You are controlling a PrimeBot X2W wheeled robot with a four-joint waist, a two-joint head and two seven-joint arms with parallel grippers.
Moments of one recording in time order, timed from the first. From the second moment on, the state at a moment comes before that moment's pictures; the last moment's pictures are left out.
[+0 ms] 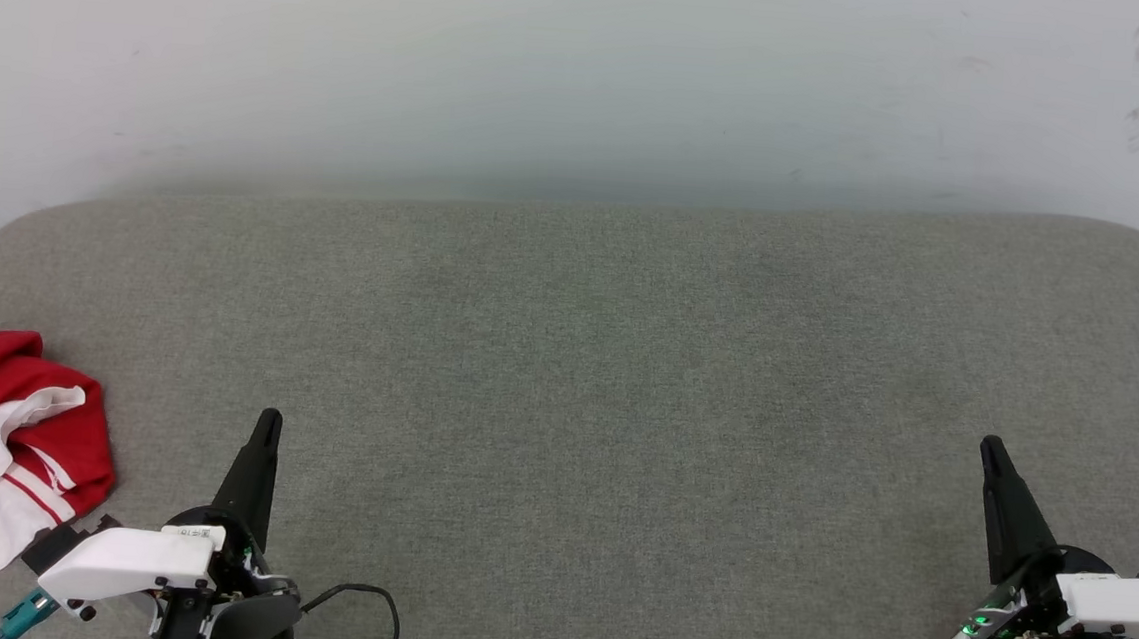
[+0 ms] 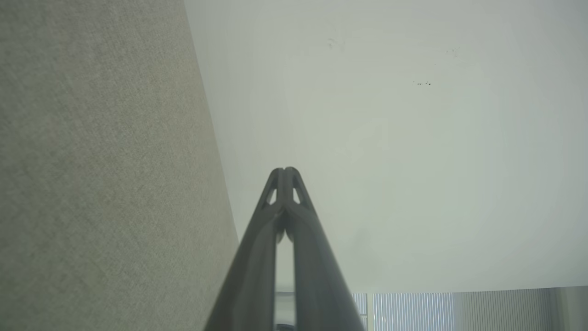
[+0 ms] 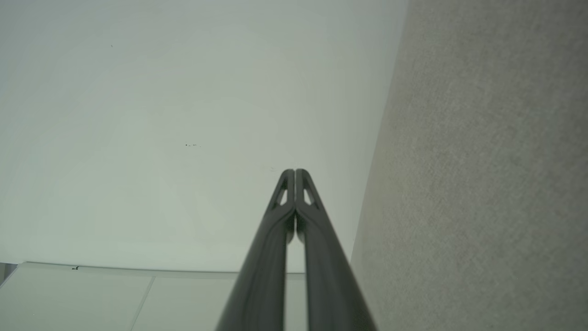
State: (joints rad) left arm -0.11 0.05 0.11 0.25 -1.61 -0.13 0.11; right arm -0.10 -0.05 -0.11 0.25 1.61 0.13 0.11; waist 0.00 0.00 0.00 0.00
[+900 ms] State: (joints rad) left arm -0.06 0.04 0.05 0.21 -1.58 -0.13 0.05; right arm -0.04 -0.05 -0.07 0.23 1.57 0.13 0.05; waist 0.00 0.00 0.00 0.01
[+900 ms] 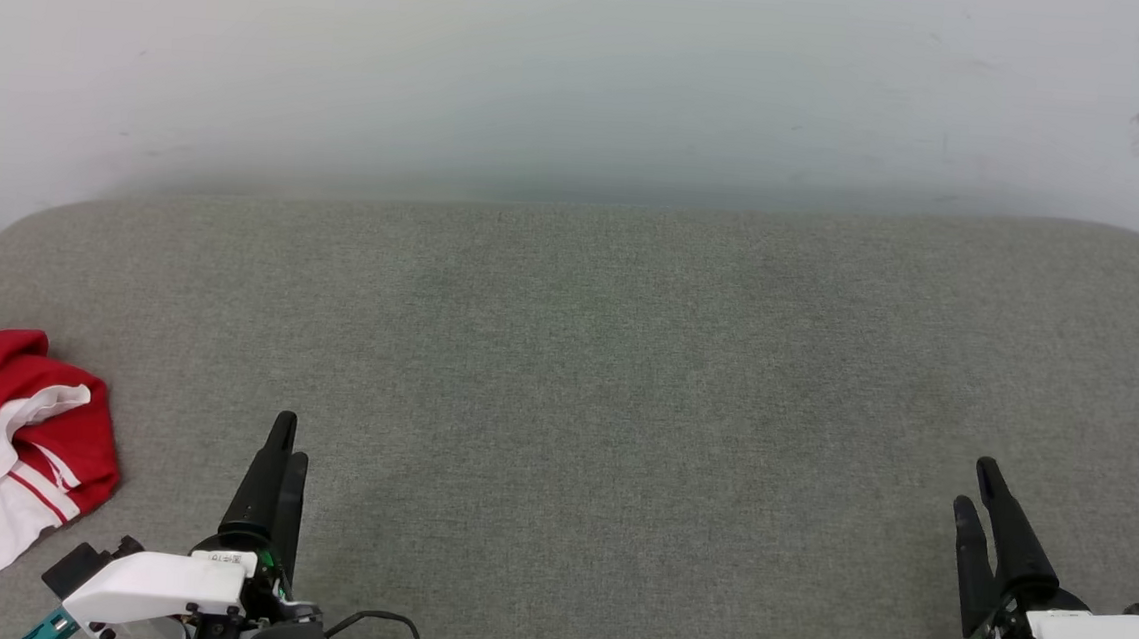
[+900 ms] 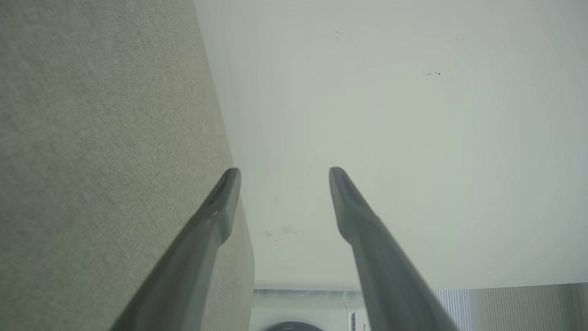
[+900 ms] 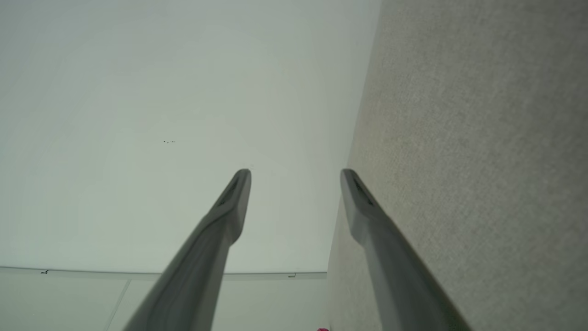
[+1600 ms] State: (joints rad) left arm -0.04 0.07 0.01 0.11 -1.15 -0.13 -0.03; right arm -0.03 -0.07 -0.05 0.12 1.06 0.13 -0.02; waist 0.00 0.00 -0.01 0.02
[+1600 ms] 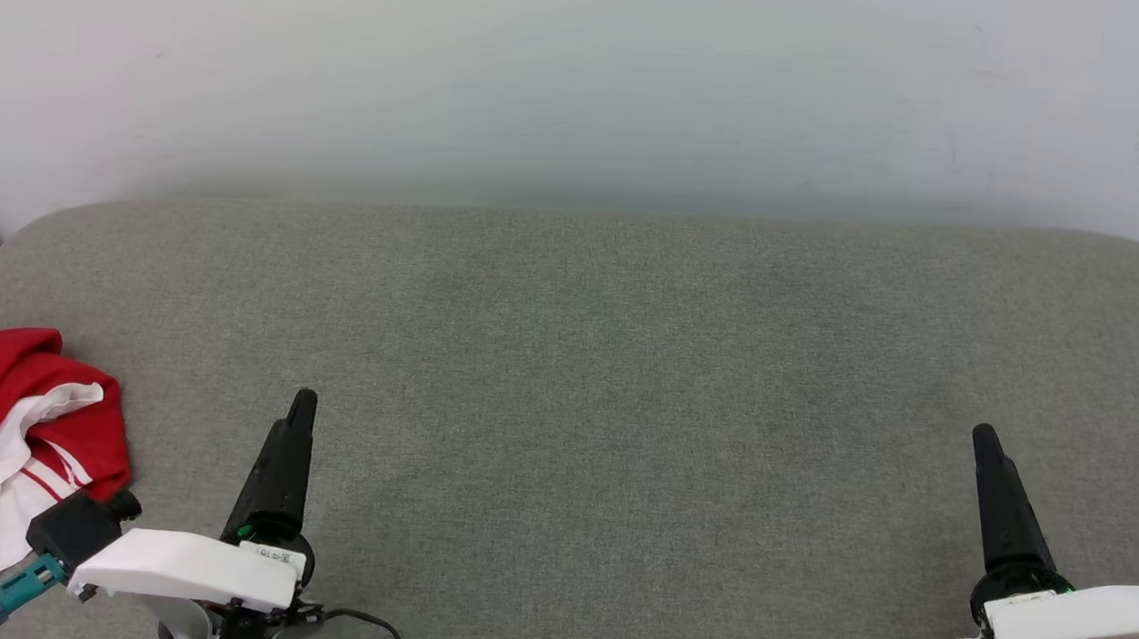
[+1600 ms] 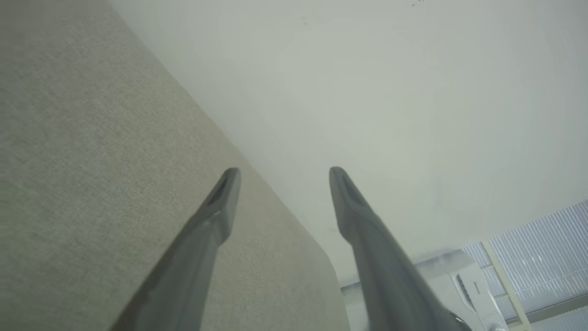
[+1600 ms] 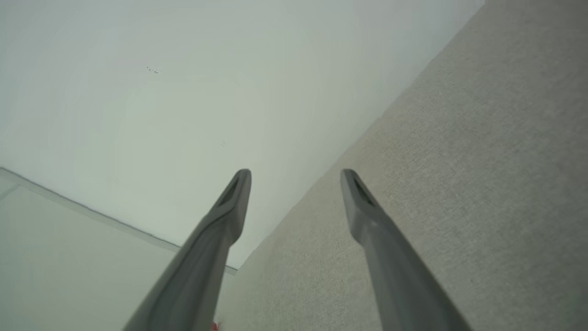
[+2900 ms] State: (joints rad) left arm 0.00 0.10 0.00 0.06 -0.47 -0.13 -0.16; right arm -0.01 -0.06 -0.05 0.01 0.28 0.13 0.02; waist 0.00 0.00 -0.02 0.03
